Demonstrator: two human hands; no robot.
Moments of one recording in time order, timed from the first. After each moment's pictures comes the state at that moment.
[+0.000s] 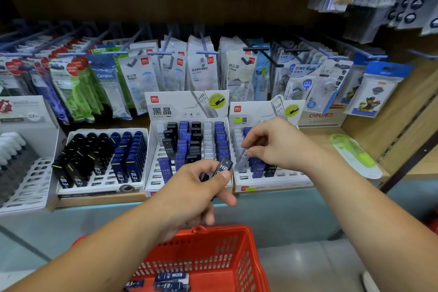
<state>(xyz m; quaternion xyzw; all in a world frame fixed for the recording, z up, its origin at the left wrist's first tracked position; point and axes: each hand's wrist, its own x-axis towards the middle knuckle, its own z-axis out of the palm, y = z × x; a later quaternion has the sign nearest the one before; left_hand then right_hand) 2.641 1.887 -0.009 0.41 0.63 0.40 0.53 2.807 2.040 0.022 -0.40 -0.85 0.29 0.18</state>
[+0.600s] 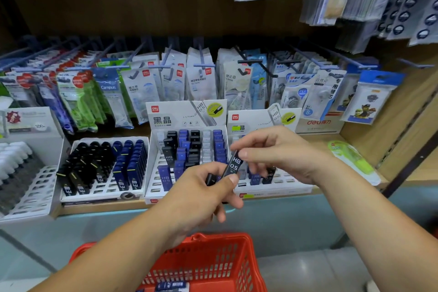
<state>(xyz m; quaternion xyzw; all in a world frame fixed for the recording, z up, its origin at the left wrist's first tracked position) 2.658 1.888 0.005 0.43 0.61 0.44 0.50 2.821 2.023 0.034 -0.28 -0.74 0.57 0.21</state>
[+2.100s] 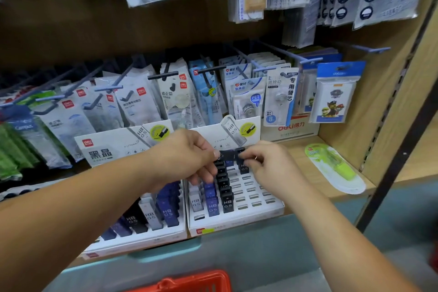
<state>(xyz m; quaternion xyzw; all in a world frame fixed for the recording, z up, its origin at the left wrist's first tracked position) 2.685 2.028 0.045 0.54 0.69 0.31 0.38 2.875 2.116 -0.048 -0.42 -0.79 0.24 0.37</state>
